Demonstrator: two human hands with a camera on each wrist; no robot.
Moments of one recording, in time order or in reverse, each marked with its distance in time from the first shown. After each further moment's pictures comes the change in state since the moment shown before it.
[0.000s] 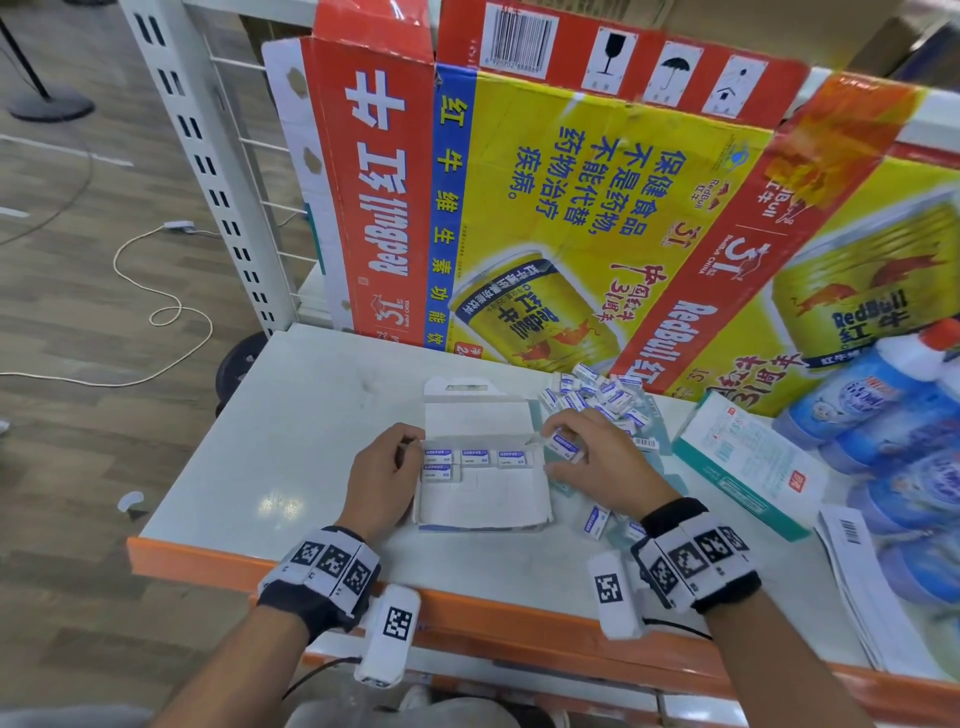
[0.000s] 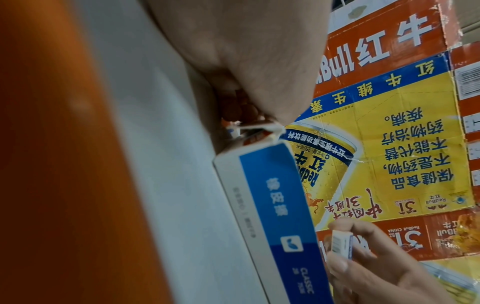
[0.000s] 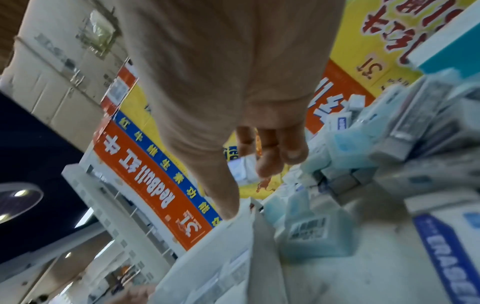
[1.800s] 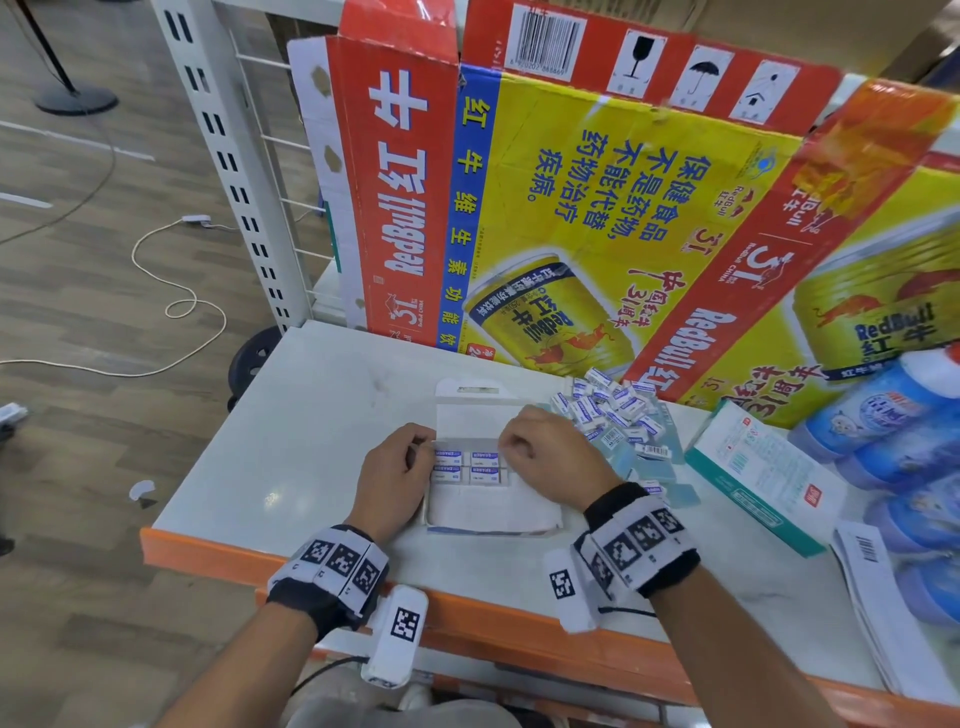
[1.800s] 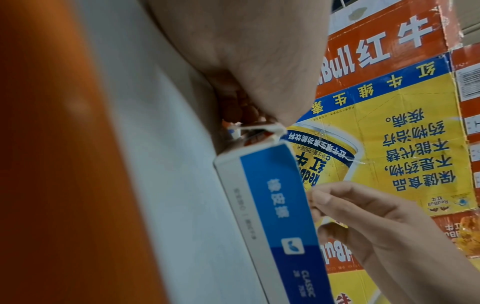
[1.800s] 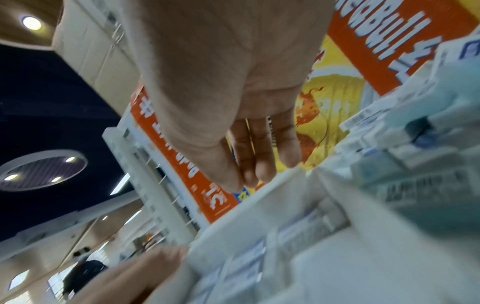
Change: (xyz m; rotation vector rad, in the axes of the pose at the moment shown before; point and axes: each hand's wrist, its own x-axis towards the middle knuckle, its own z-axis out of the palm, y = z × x) left_hand 0.003 -0.008 0.003 0.009 0.020 0.055; right_hand 0.030 -0.046 0.029 -0.171 -0.042 -0.152
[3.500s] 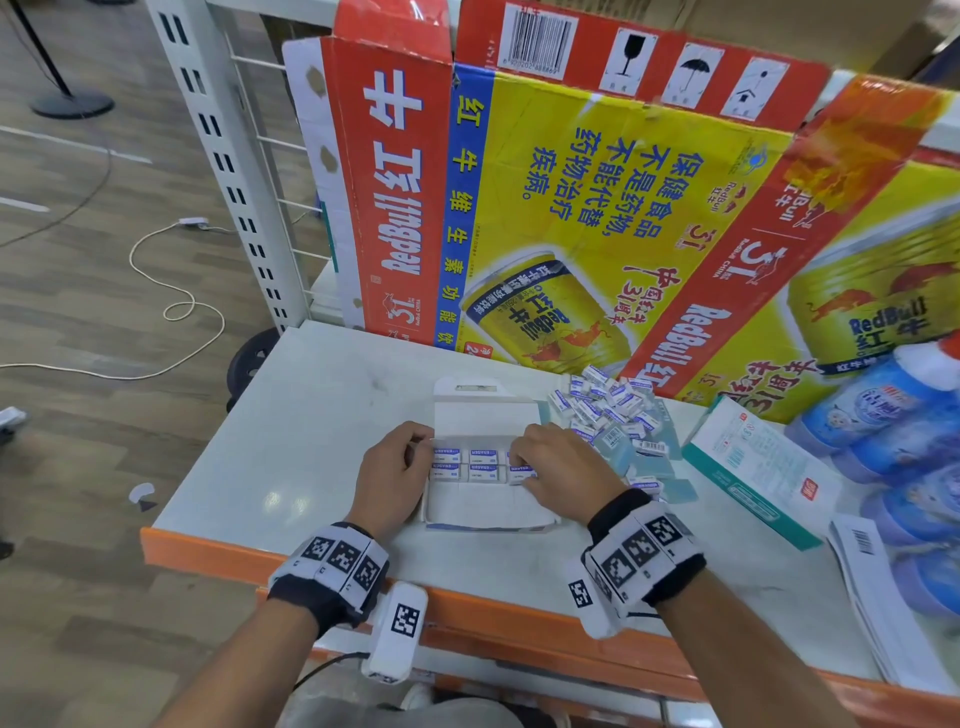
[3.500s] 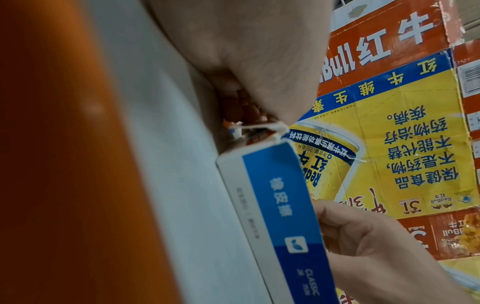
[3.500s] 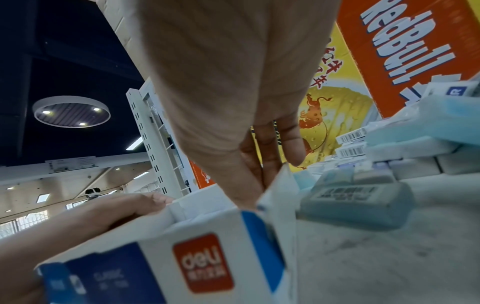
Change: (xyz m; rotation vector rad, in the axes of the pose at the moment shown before) left_hand 0.000 0.003 -0.001 0.019 -0.008 -0.014; right_hand -0.011 0.015 0.008 -0.369 -0.145 -0.079
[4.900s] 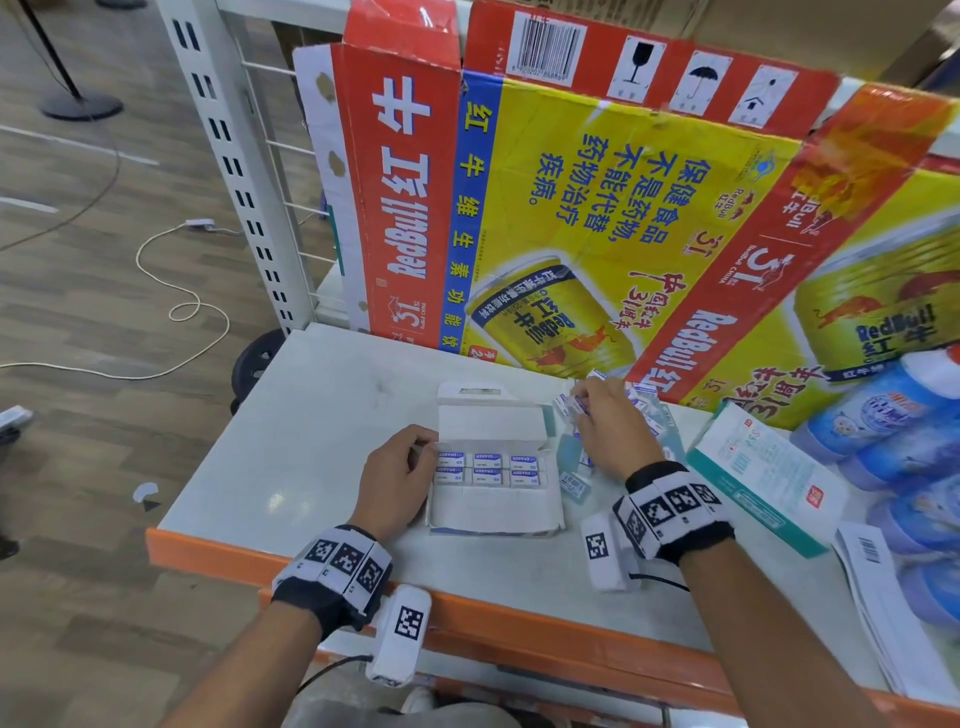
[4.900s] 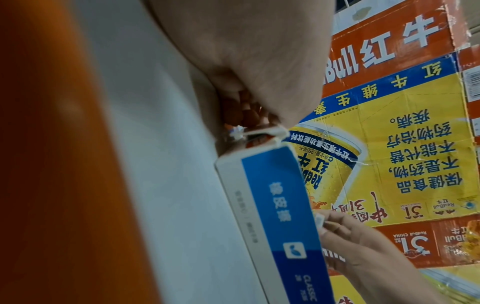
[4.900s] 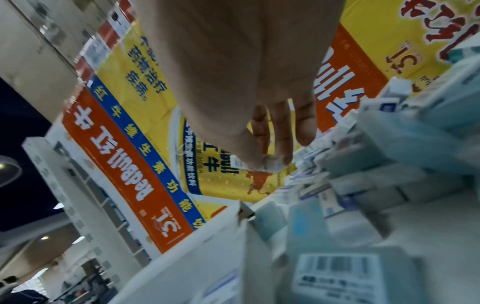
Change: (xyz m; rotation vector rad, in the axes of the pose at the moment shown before) left_hand -0.001 0.004 -0.002 -0.012 -0.019 -0.026; right_hand 0.010 0.047 -0.018 0.291 0.236 0.443
